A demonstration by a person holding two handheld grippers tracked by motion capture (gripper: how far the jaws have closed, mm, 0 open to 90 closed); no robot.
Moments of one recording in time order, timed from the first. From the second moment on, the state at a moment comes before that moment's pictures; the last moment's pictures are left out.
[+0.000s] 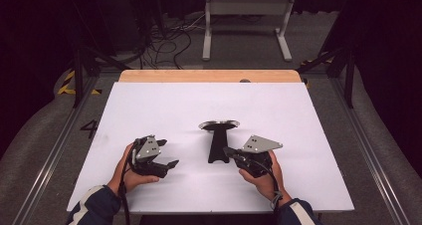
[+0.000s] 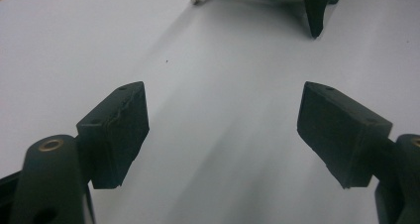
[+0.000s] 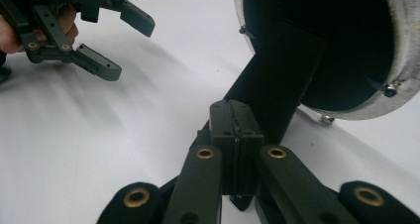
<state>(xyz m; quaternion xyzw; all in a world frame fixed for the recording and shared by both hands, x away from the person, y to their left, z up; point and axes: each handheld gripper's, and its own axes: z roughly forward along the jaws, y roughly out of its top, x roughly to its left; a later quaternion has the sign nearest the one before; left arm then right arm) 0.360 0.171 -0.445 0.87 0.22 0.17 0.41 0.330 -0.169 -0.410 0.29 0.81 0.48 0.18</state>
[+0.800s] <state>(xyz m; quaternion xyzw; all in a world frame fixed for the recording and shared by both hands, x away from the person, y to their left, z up) 0.430 0.095 -0.437 0.85 0.24 0.17 0.44 0.351 -0.107 -0.441 0.28 0.84 0.44 0.15</state>
